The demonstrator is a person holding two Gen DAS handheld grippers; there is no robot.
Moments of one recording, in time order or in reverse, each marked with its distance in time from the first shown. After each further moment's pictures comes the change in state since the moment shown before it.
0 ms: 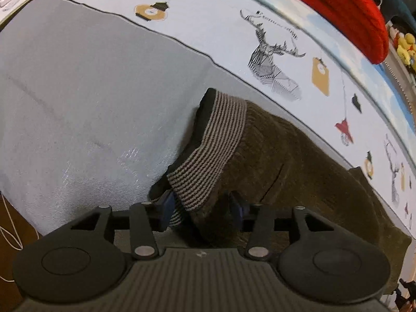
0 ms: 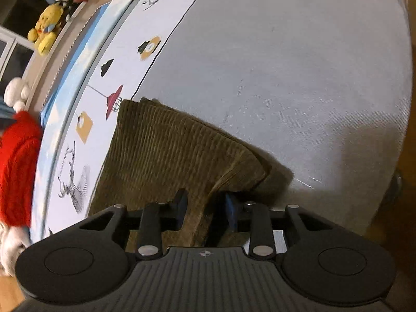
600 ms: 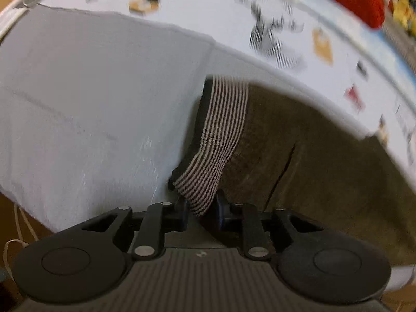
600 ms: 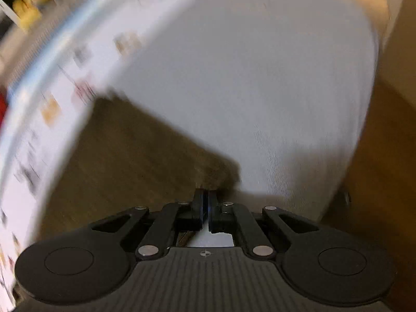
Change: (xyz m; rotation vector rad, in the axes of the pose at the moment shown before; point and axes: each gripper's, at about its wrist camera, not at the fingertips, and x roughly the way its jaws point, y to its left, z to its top) left arm 0.007 -0.003 -0.012 0.157 0.058 0.089; right arm -0.004 0.002 -0.013 -0.140 0.008 -0.252
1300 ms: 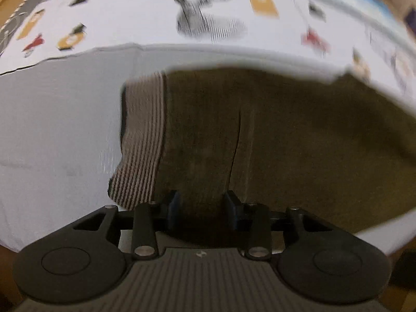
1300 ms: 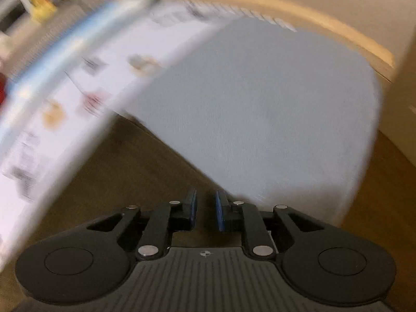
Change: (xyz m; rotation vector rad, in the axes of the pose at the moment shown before) left arm 0.000 -0.073 0.001 0.290 -0.047 -0.003; right arm -0.029 0.048 0.011 -0.140 -0.225 0.002
